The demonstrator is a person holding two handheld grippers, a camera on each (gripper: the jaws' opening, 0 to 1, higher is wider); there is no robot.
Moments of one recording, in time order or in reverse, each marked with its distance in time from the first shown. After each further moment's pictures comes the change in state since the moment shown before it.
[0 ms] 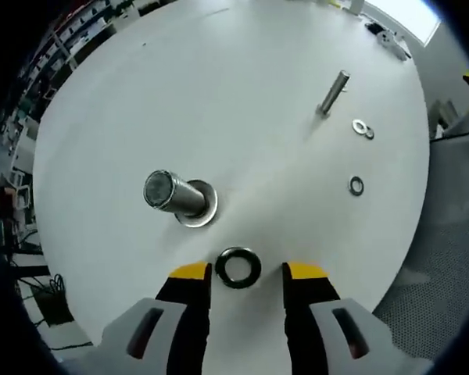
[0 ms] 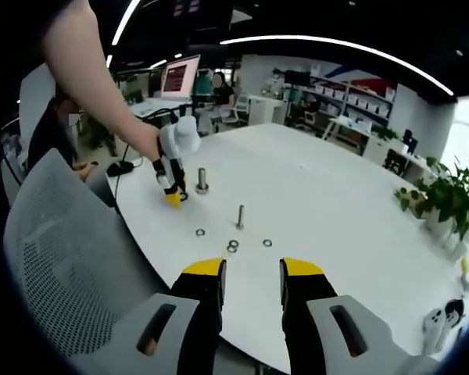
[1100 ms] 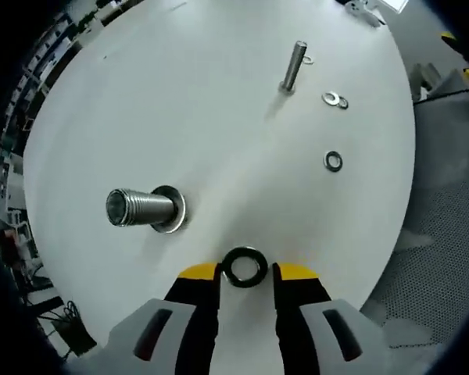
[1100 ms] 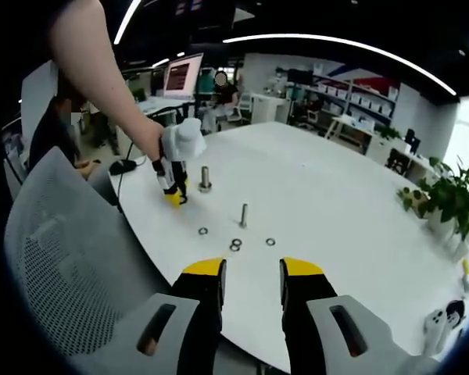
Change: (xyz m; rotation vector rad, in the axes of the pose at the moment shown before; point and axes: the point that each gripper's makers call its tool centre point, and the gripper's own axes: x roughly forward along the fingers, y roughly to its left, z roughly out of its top) left arm -0.001 -0.018 -0.007 0.199 0.079 -0.033; right arm 0.001 0.003 0.000 -0.004 0.003 0.011
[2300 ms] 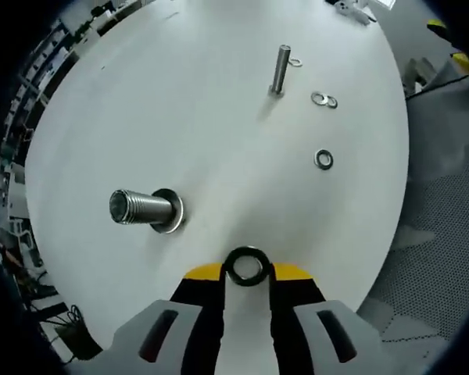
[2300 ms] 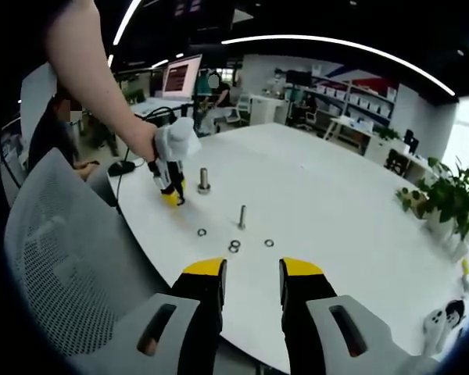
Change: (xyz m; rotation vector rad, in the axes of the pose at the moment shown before) left arm -0.010 -0.002 0.003 0.039 -0.042 0.011; right arm 0.000 -0.002 0.001 0.003 -0.005 -0.006
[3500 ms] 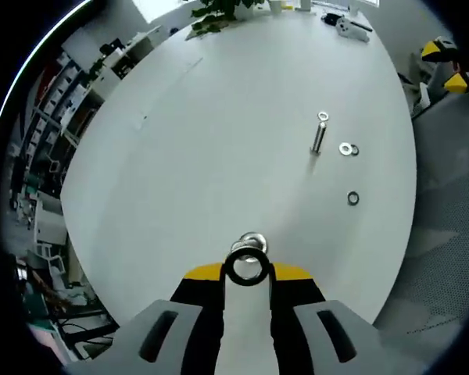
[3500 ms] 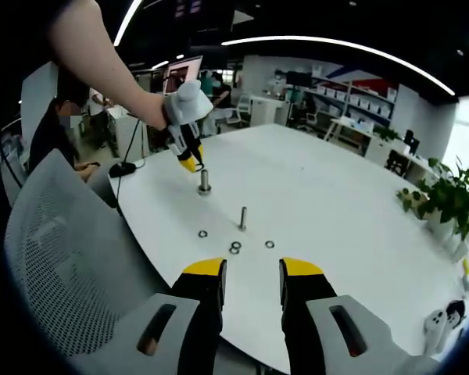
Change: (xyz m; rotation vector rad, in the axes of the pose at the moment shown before) left arm -0.064 0.053 0.047 0.088 -0.128 0.175; right arm 0.000 0.000 0.002 0.002 -0.007 0.003
